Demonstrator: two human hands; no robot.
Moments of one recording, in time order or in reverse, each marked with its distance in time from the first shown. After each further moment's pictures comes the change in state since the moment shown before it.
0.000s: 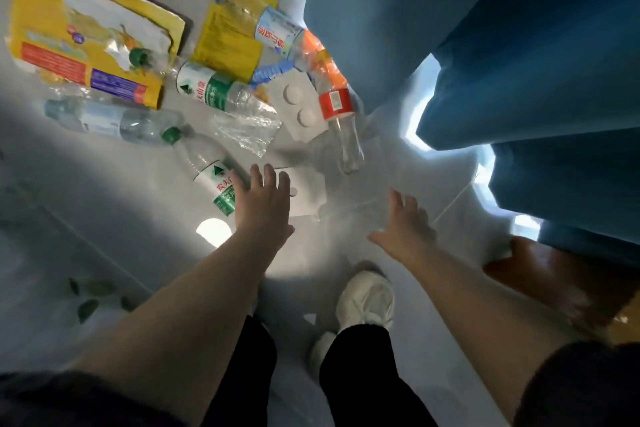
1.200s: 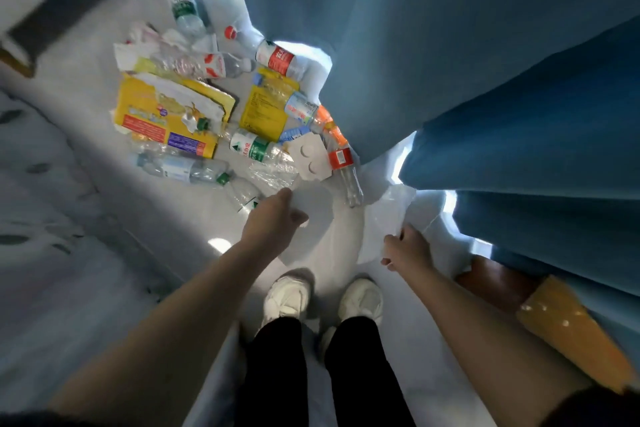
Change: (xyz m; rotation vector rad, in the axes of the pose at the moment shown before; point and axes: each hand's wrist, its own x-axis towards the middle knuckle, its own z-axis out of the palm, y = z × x) left_hand -0.083 -0.074 -0.144 -0.915 0.024 -0.095; right_hand -0.119 -0.030 -0.092 0.813 0.077 0.166
